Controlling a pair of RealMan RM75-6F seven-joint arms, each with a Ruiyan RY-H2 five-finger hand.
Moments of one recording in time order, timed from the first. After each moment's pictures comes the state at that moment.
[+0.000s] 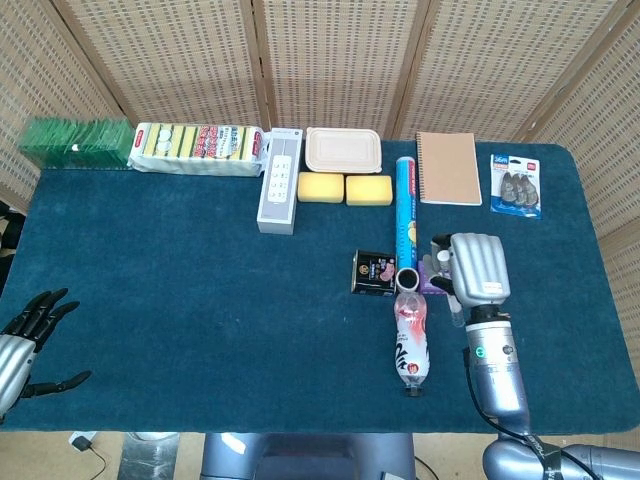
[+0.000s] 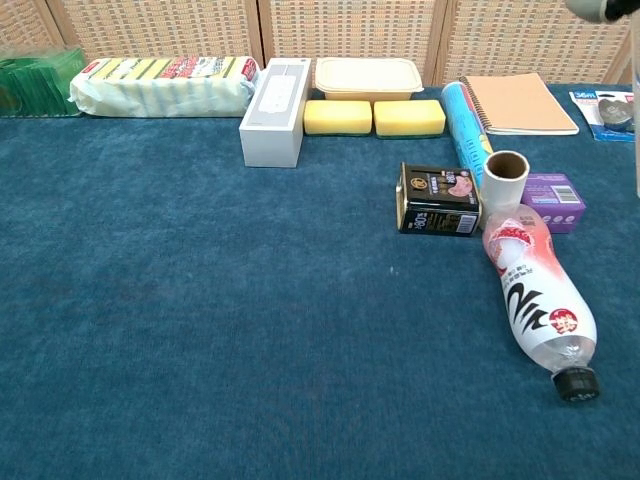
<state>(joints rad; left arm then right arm) -0.09 -1.06 0.08 -1.53 1.70 1.54 -0.22 0.61 -1.29 0.34 -2.08 -0.90 1.46 -0.66</state>
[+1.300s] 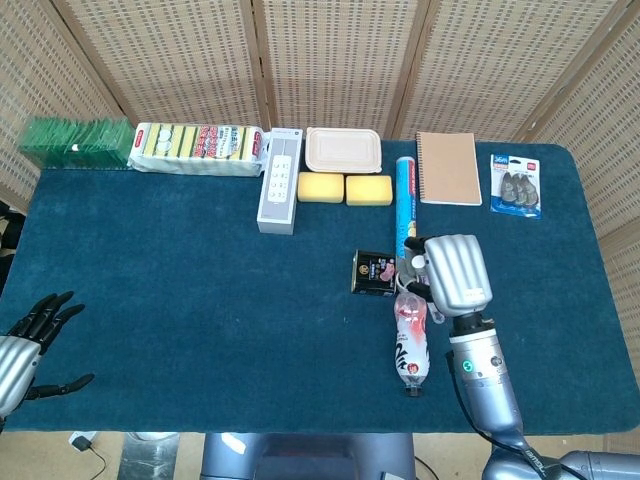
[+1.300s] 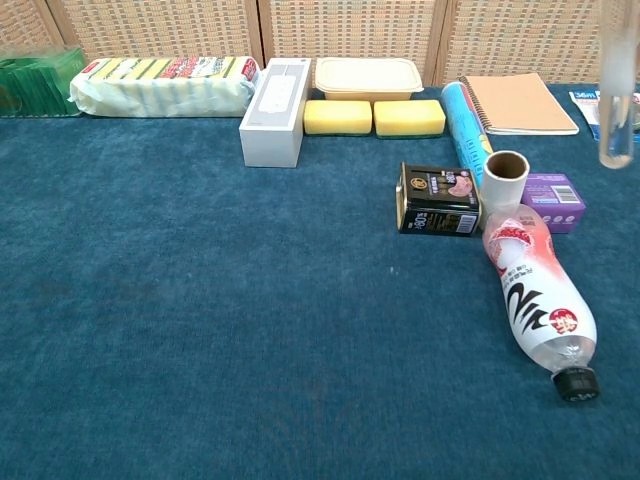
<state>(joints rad) -0.09 -1.06 0.08 -1.52 1.71 1.54 -0.22 0.64 -1.30 0.36 -2.19 -1.04 1.49 -0.68</state>
